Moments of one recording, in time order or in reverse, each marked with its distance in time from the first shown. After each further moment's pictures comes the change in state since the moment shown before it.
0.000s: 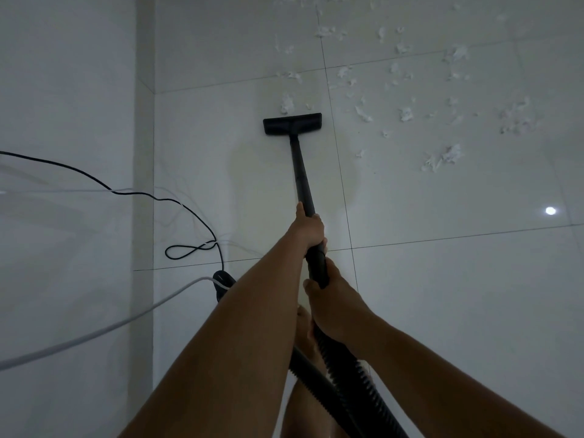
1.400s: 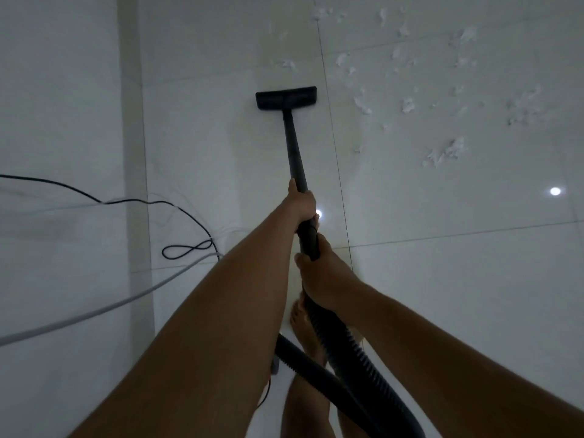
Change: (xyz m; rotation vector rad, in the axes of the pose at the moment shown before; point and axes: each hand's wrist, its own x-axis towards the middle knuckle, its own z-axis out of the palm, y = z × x) left_hand 0.042 0.081 -0.018 -0.005 0.022 -0.013; right_hand 0.048 -0.066 -0.041 -0.025 -0.033 -0.023
